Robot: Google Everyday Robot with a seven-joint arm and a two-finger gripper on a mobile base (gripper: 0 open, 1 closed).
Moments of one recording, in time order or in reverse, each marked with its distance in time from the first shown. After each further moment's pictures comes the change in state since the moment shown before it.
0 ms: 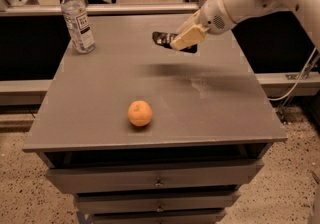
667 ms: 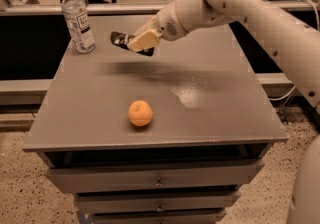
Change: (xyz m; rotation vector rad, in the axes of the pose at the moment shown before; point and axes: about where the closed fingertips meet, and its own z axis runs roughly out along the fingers) arm -0.063 0.027 0.092 -0.040 -0.126 0.024
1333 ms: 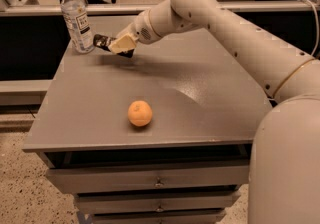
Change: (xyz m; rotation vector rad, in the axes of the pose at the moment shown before) arm -0.014 -0.014 0.076 0.006 -0.022 0.008
